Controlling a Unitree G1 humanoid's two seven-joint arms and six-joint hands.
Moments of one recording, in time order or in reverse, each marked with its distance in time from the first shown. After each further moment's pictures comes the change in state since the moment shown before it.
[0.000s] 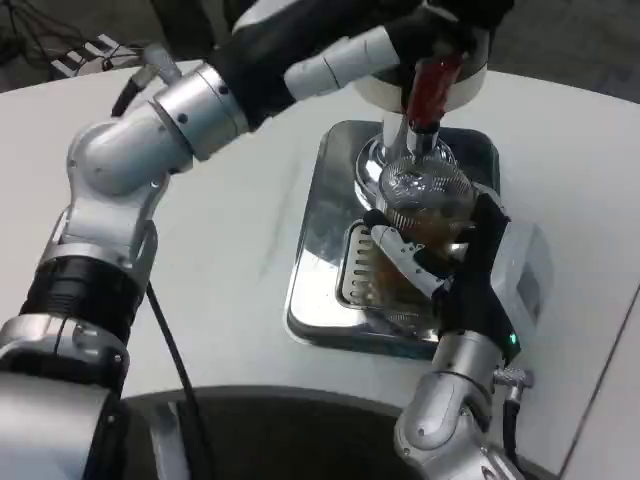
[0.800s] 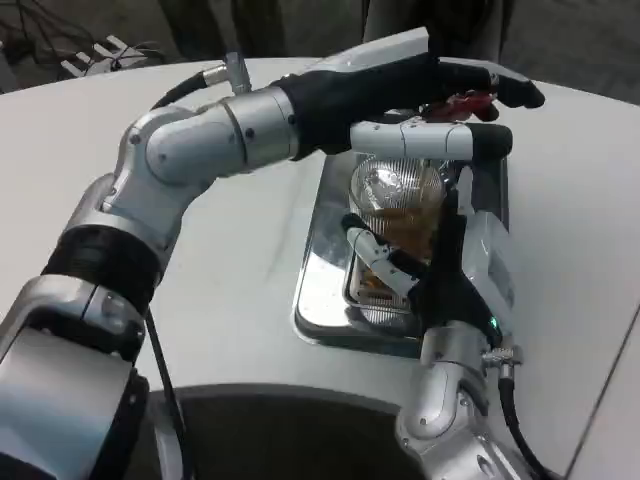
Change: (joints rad) left arm -0.112 0.002 -0.214 0.163 0.265 -0.004 0.053; right arm 0.007 0.000 0.013 -0.117 -0.056 0.172 0.222
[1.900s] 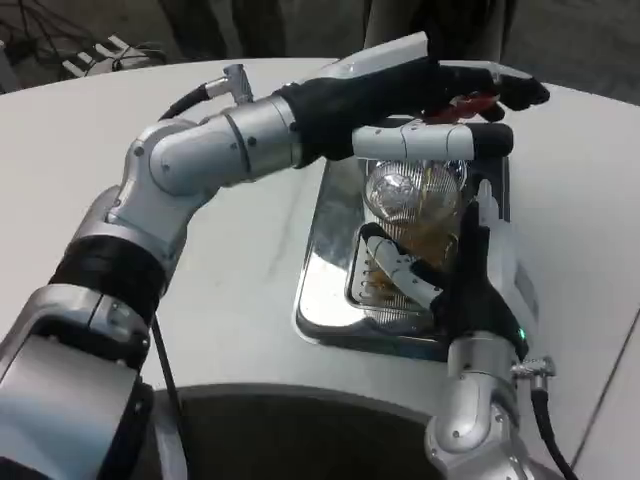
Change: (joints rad) left arm 0.015 -0.014 0.003 0.004 -0.027 -0.003 -0.002; right arm 0.117 0.005 -0.028 -0.248 -0.078 0.140 0.172
